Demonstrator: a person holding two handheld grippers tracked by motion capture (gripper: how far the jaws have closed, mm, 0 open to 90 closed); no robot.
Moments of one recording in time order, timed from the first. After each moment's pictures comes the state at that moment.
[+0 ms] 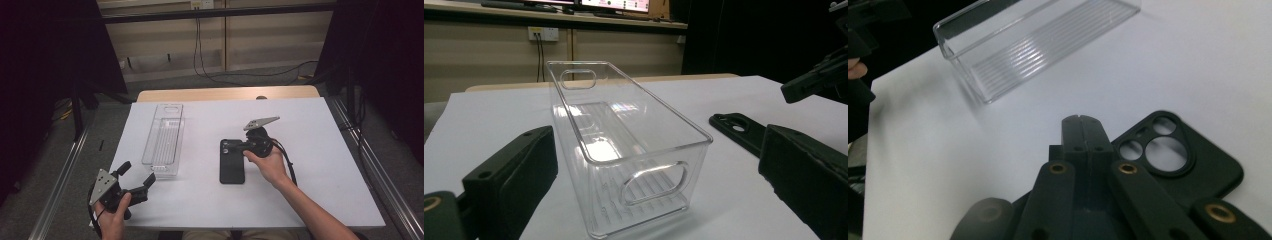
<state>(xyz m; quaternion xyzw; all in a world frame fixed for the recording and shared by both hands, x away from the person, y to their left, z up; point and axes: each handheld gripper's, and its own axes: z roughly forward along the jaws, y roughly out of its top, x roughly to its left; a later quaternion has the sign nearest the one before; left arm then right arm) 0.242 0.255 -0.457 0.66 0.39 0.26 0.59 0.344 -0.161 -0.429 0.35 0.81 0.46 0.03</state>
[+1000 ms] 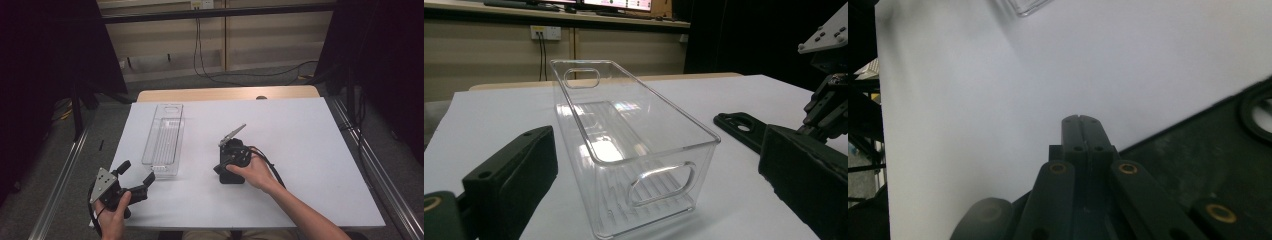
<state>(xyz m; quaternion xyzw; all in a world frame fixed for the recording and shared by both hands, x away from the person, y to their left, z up) 0.245 0.258 -0.458 0.66 0.40 0.27 0.58 0.342 -0.104 -0.456 0.31 0.88 0.34 -0.07</state>
